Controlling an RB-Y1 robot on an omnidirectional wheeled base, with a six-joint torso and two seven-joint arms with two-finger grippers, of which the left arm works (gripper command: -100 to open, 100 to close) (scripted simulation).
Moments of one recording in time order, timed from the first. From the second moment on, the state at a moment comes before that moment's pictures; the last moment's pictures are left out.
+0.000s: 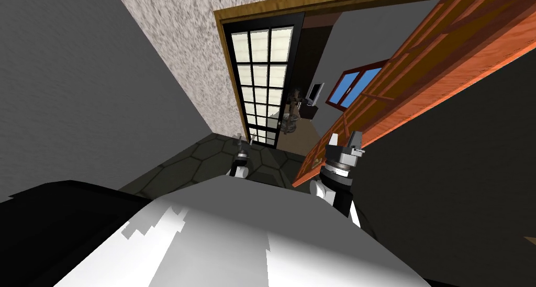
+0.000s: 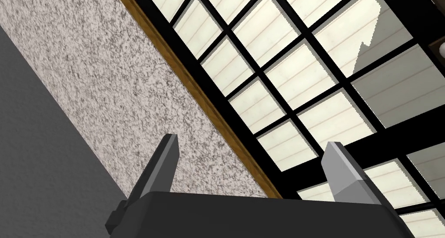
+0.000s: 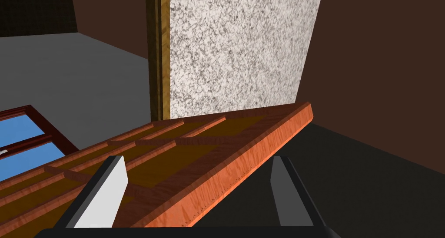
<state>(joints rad) 0.22 0.09 -0.17 -1.54 0.37 -0.69 0.47</state>
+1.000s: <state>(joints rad) 0.13 0.09 -0.23 -1.32 0.46 -0.76 0.62</state>
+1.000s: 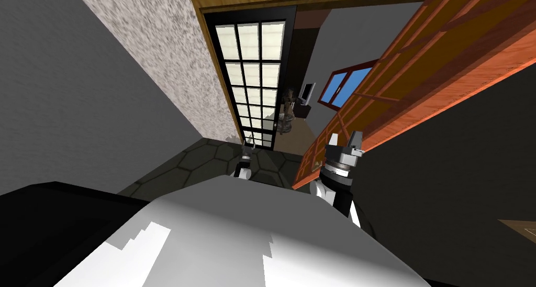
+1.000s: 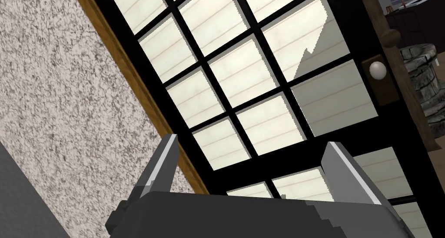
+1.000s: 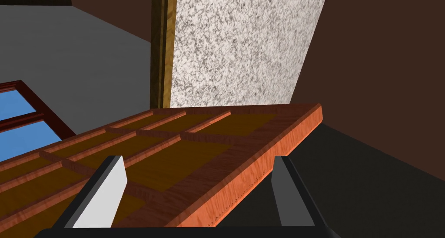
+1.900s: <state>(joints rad) 0.06 0.08 -0.29 -1.12 0.55 -0.82 0.76</state>
